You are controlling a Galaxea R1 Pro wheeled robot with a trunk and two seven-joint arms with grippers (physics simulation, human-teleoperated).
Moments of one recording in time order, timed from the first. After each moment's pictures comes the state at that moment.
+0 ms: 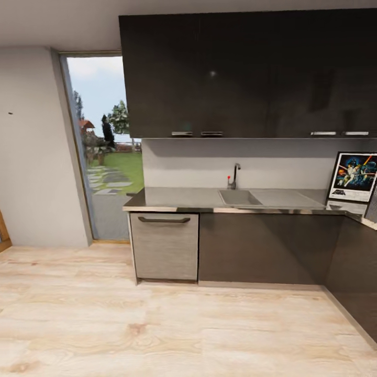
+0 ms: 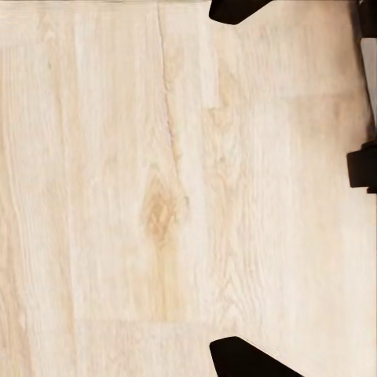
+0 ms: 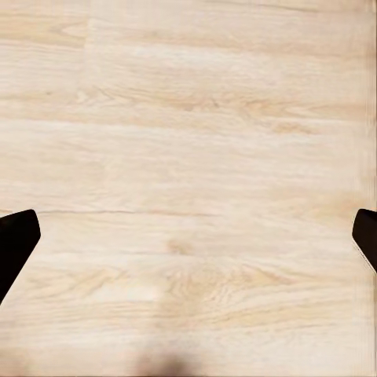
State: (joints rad) left arm 0.00 0.11 -0.02 -0.44 -0.01 -0.14 -0.14; right arm -0.15 -0.06 0.00 -0.21 0.00 -0.26 0.00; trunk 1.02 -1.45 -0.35
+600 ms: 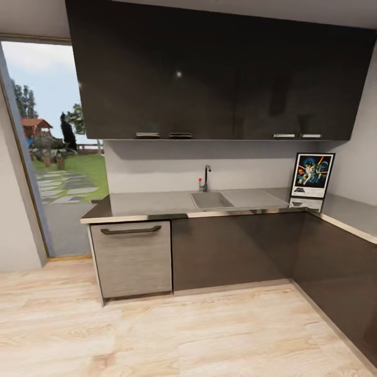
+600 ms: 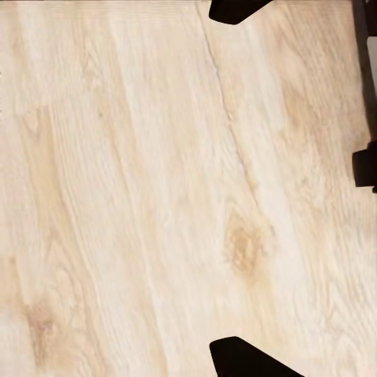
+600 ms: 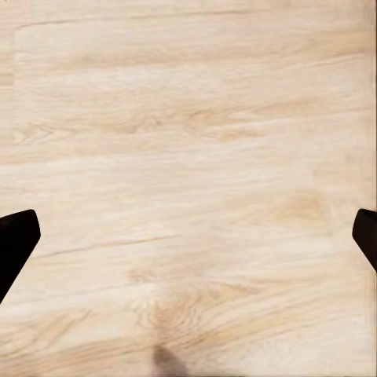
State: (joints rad) left arm 0.00 0.11 -0.02 -0.44 -0.01 -0.14 -0.14; right arm -0.15 -0.06 0.00 -0.21 0.00 -0.26 0.00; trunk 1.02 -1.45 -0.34
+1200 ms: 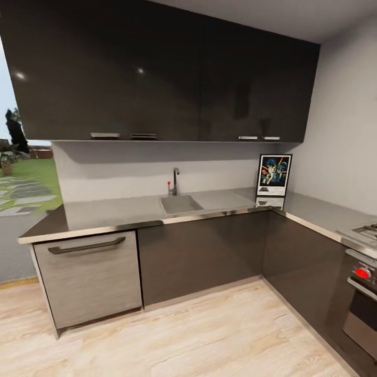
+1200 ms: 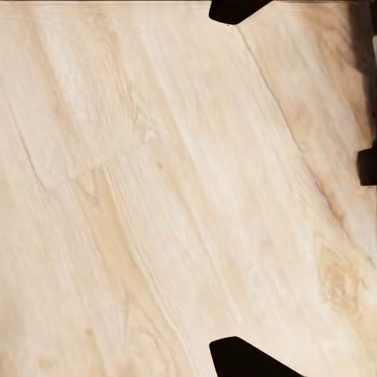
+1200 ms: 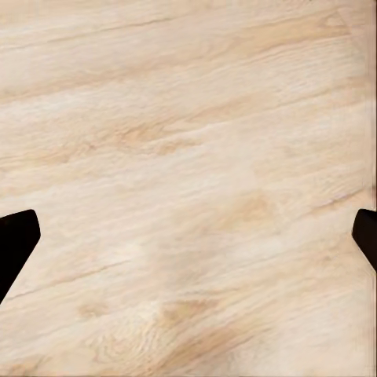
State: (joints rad) left arm 0.00 0.11 -0.02 -0.44 -0.01 -0.14 -0.14; right arm -0.15 -0.06 0.00 -0.21 0.00 -0.26 0.00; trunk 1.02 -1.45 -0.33
